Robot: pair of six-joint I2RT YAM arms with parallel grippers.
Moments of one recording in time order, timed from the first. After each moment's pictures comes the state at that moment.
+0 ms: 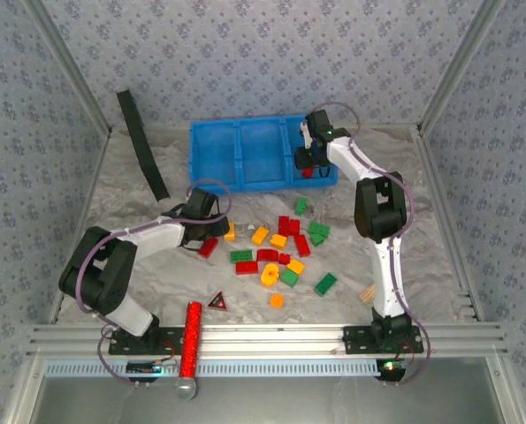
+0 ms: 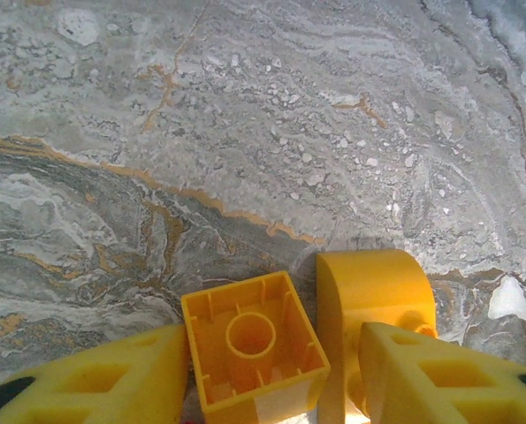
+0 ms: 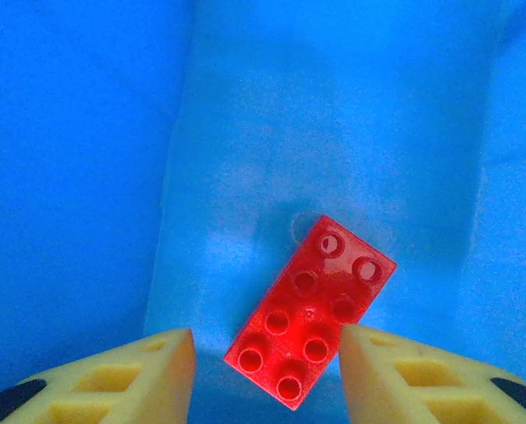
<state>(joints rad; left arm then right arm) -0.49 1.57 0.77 -0.21 -0.04 -0.66 0.29 2.31 2.00 -0.73 -0.02 0.05</state>
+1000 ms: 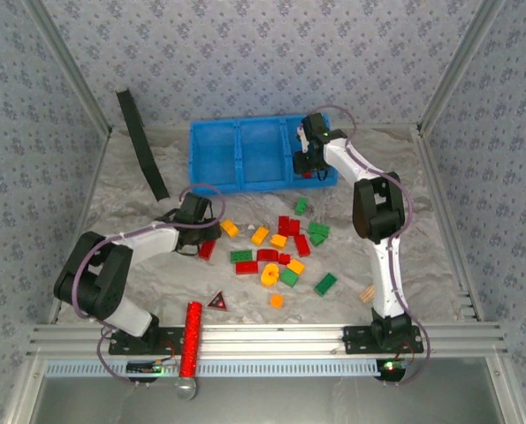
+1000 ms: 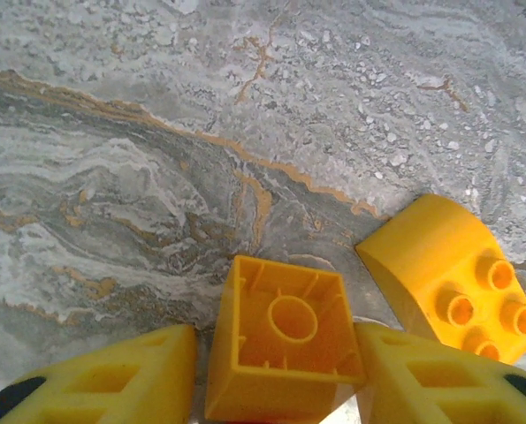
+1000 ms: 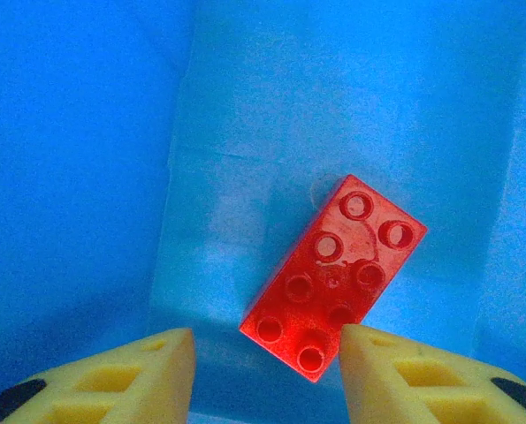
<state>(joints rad) -0.45 1.53 0.71 -0.20 -0.06 -0.64 0.31 2.31 1.99 -0.77 0.00 0.05</state>
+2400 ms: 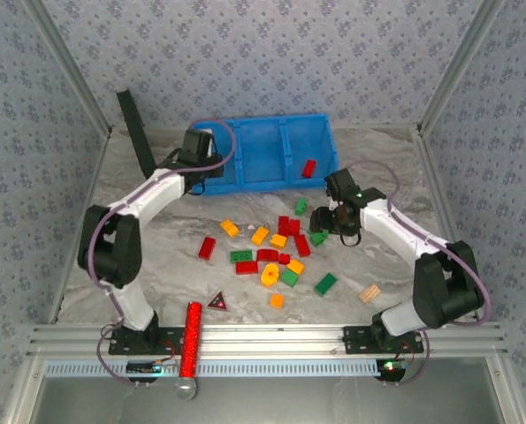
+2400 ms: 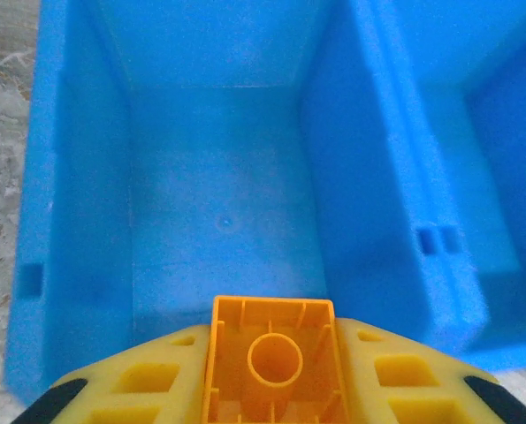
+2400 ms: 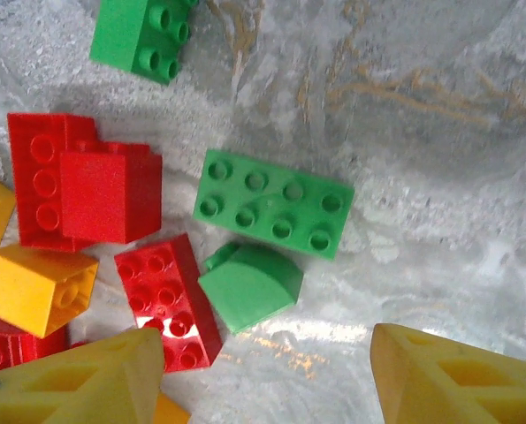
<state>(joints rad) -0.37 1.81 1.37 -0.32 -0.12 -0.34 0.40 1.43 0.99 -0.76 -0.06 0.45</state>
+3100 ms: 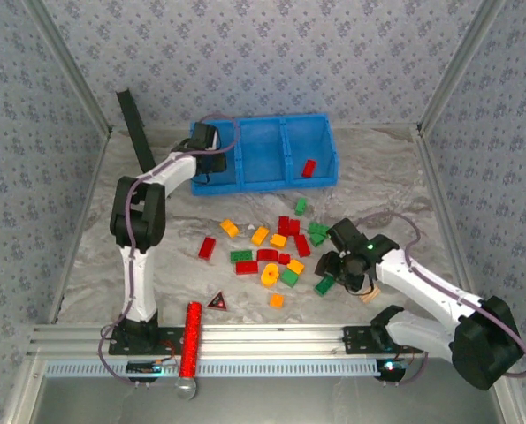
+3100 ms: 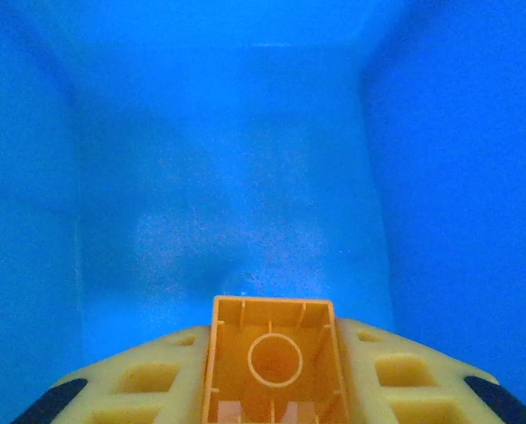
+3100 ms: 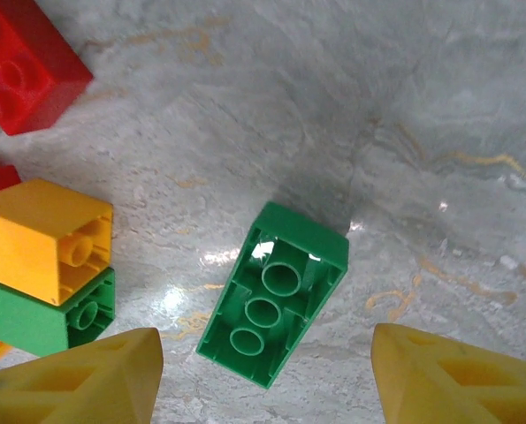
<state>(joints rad) -0.31 2.17 1.67 -0.41 -0.04 -0.31 0.61 1.06 0.63 -0.87 -0.11 1.00</state>
